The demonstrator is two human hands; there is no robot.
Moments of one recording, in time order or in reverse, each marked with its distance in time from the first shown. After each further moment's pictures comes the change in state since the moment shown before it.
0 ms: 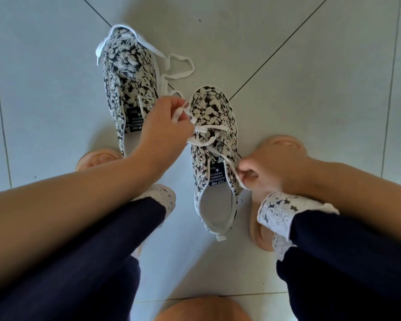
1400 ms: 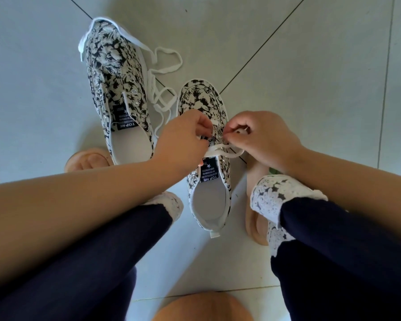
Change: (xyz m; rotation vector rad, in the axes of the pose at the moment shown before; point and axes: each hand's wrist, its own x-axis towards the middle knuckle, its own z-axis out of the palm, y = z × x) left_hand -0.005 -0.002 0.033 0.283 -0.218 0.017; right_hand 0.026 0.011 0.006 0.541 0.532 0.151
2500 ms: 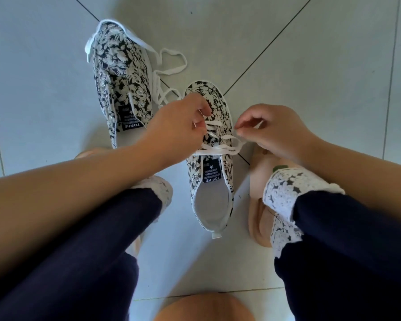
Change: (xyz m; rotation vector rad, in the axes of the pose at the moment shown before) left_hand 0.007 0.003 -0.027 0.312 -0.020 0.230; right_hand 0.005 0.013 -0.014 0.135 -0.016 0.023
